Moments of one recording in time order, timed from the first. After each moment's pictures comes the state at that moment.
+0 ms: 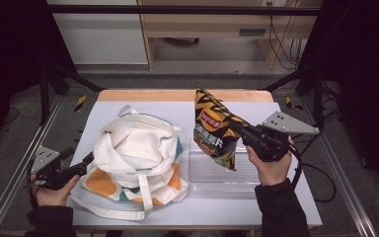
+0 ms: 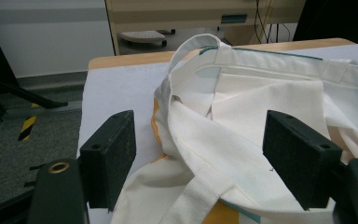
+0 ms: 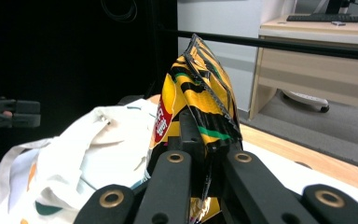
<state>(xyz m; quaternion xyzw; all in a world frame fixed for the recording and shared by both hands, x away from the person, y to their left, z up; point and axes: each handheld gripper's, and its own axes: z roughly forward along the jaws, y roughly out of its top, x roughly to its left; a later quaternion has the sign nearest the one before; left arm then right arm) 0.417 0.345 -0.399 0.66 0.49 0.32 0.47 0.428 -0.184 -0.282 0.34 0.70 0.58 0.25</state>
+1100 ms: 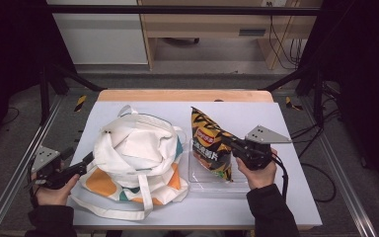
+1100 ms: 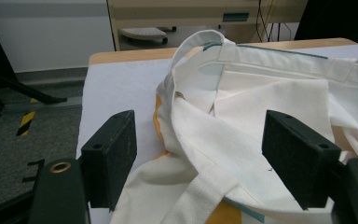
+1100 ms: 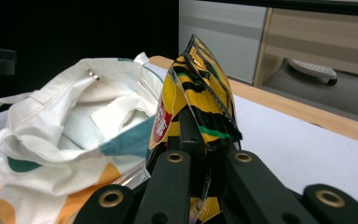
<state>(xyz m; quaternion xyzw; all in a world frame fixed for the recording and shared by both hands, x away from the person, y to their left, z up) 0.420 0.347 -0.403 0.66 0.50 0.31 0.46 0.447 -0.175 -0.349 0.35 0.73 0.54 0.23</state>
